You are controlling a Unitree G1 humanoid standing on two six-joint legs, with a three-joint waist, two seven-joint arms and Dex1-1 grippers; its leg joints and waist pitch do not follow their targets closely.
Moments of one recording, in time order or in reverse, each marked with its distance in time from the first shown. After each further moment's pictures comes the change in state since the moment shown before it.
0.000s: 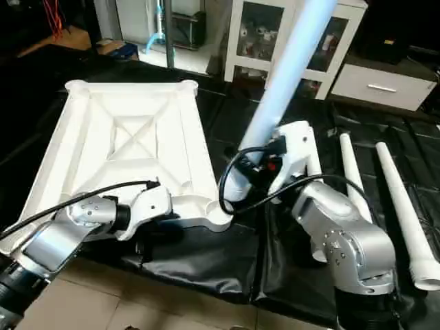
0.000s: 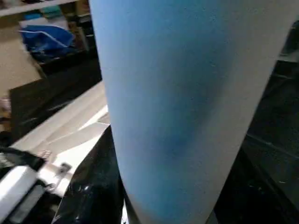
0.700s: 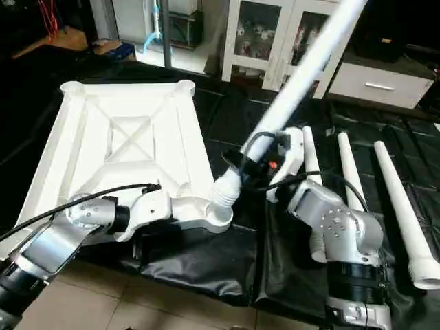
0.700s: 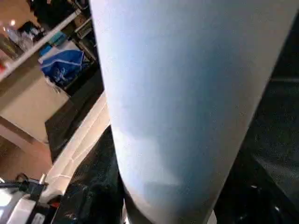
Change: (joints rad) left arm 0.023 0.011 0.002 -0.041 0.025 -0.003 -0.038; right arm -0.127 0.067 -0.157 0.329 0.191 0.177 -0.007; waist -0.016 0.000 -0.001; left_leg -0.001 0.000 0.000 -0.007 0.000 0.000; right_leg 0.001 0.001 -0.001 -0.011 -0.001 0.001
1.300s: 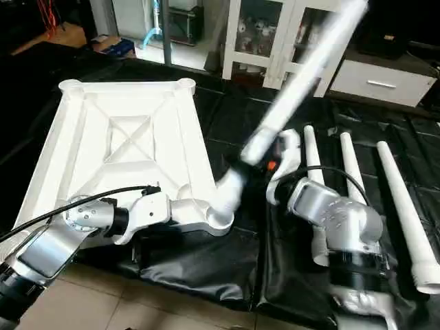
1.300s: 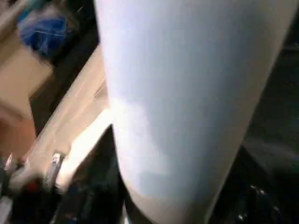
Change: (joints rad) left arm 0.028 0.004 0.014 -0.052 0.000 0.011 -0.026; right arm -0.021 -0.069 0.167 0.000 -0.095 0.000 0.025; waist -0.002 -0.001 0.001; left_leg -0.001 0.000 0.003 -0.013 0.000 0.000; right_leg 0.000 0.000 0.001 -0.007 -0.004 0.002
